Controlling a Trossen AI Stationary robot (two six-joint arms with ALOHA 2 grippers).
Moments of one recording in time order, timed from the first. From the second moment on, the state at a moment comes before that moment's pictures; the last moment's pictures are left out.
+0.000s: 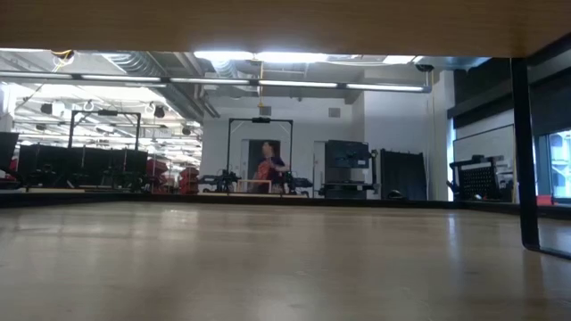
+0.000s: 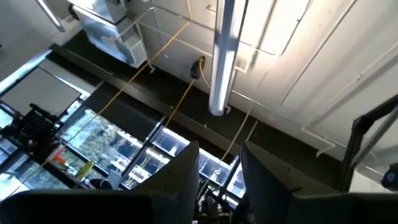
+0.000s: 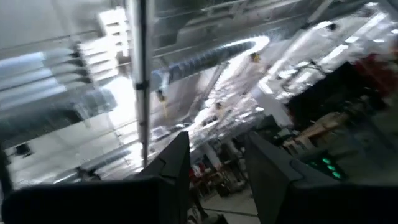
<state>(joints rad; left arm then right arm) -0.42 0.16 0.13 1.01 -0.70 0.01 0.18 0.00 0.34 0.36 0.62 0.17</state>
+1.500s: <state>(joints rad) -0.06 0.00 0.01 0.22 -0.12 -0.70 0.18 0.00 0.02 0.03 0.79 0.78</state>
